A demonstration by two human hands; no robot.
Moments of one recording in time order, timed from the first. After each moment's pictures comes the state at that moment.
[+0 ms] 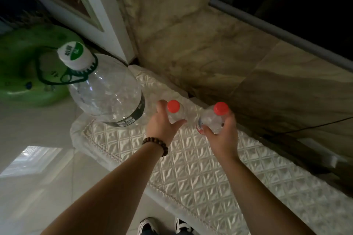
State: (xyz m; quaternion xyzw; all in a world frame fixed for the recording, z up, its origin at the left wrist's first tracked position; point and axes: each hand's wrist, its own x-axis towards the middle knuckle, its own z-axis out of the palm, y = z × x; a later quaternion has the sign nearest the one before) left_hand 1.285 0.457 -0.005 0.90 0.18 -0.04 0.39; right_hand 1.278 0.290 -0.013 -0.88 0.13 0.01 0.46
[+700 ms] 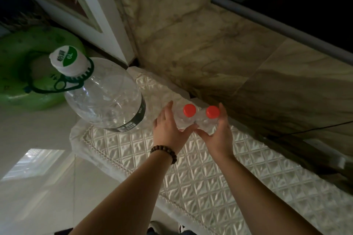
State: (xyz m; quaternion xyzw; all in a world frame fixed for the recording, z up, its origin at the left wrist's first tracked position) left_hand 1.290 0.449 -0.036 0.93 0.13 -0.01 0.35; right_hand 1.292 0.304 -0.034 -0.88 0.11 0.04 0.45
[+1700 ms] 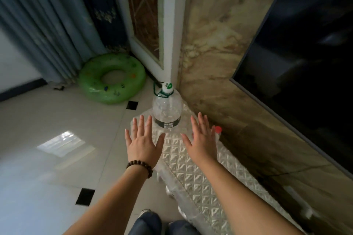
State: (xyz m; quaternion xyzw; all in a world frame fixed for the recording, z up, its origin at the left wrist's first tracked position) left_hand 1.068 0.524 0.232 0.94 0.31 0.04 0.16; right_hand 1.160 0.371 0.234 -0.95 -0.25 0.05 0.19
